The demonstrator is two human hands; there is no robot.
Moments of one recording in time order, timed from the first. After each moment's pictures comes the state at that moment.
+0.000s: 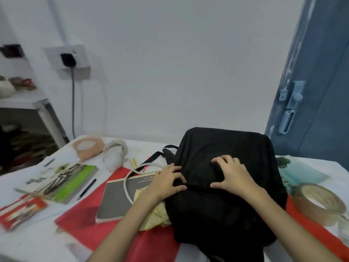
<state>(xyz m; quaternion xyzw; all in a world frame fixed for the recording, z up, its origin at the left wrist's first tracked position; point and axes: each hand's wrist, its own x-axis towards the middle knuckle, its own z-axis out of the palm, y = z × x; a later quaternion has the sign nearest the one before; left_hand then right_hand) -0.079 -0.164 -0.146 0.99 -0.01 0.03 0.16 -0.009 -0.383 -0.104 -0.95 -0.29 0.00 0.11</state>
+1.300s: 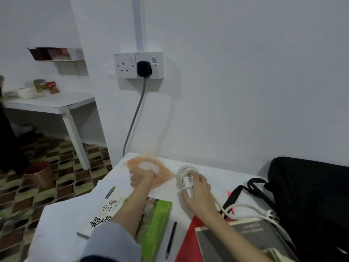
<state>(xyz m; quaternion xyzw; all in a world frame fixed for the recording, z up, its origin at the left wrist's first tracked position) -0.045 0.226 -0.149 0.66 0.58 0.17 0.45 -0.051 0.027 -0.161 -0.91 -0.26 0.00 0.33</state>
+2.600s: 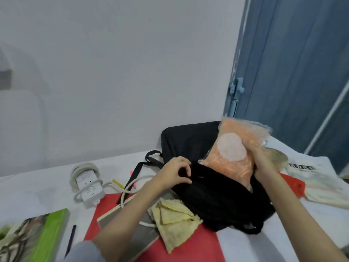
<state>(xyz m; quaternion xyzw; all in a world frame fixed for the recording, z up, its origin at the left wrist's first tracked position) -0.034 -0.111 -0.126 0.88 -0.32 -0.01 0.34 -0.073 -0.363 -0.077 -0.59 0.22 -0.15 0.76</state>
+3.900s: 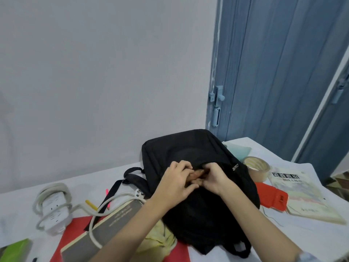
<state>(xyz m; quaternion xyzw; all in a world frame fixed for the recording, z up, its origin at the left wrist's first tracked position) -0.036 -0.196 -0.116 0.87 -0.37 0.24 0.20 -0.024 -0.351 -0.106 -0.49 0.23 0.09 0.84</state>
